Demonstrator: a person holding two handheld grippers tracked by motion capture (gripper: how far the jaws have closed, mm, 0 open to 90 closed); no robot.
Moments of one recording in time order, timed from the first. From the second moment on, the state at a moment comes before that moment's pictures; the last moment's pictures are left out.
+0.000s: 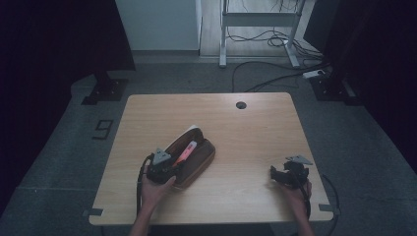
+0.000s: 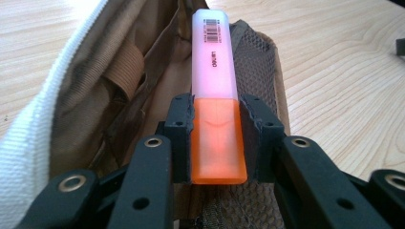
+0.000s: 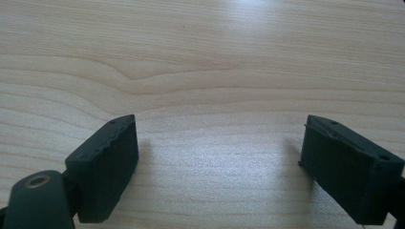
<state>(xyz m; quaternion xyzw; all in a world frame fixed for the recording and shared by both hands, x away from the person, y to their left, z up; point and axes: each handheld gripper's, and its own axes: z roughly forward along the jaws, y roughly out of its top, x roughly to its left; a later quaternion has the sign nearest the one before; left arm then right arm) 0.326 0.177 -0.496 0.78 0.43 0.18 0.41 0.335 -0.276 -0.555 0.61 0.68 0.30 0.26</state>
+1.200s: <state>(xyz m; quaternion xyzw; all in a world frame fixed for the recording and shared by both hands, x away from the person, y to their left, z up) 0.305 0.179 -0.483 0.76 0.42 0.21 0.45 0.335 -0.276 -0.556 0.61 0.68 0.30 0.26</state>
